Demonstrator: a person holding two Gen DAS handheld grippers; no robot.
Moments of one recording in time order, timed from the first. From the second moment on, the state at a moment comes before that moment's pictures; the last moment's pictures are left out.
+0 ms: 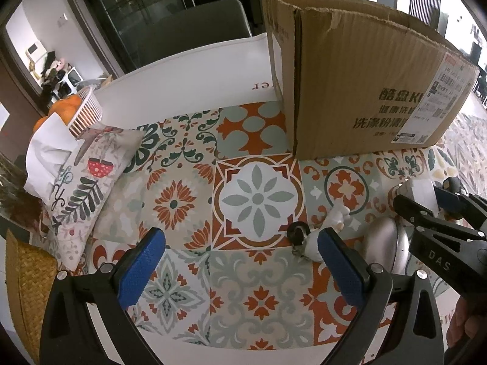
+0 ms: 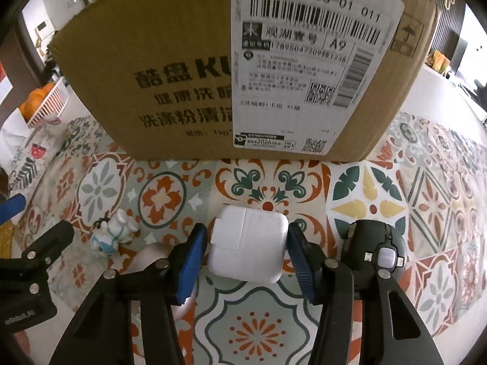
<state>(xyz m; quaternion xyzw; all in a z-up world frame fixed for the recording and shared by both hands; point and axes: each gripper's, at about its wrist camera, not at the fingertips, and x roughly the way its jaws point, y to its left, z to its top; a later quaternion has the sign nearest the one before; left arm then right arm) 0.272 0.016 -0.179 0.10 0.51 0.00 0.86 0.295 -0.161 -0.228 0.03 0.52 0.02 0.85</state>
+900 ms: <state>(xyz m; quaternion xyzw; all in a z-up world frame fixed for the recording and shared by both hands) 0.233 -0.015 -0.156 0.07 0.50 -0.10 0.86 0.232 -0.188 -0.184 0.05 0.48 0.00 0.87</state>
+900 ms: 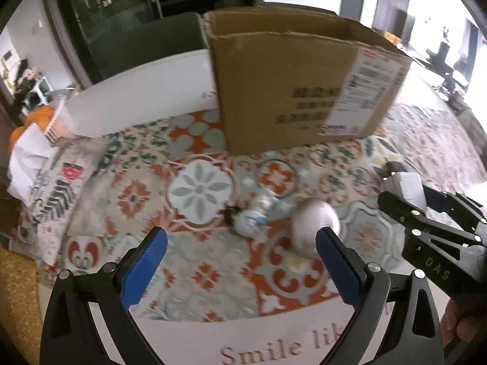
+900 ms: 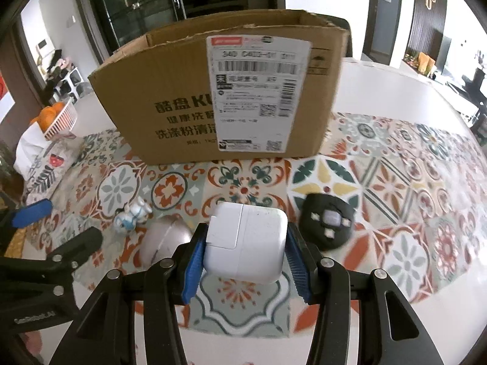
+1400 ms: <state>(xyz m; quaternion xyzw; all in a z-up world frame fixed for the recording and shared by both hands) 0.229 -0.063 -0.189 0.07 0.54 -0.18 0.82 0.199 -0.221 -0.200 0.07 0.50 -0.02 0.86</state>
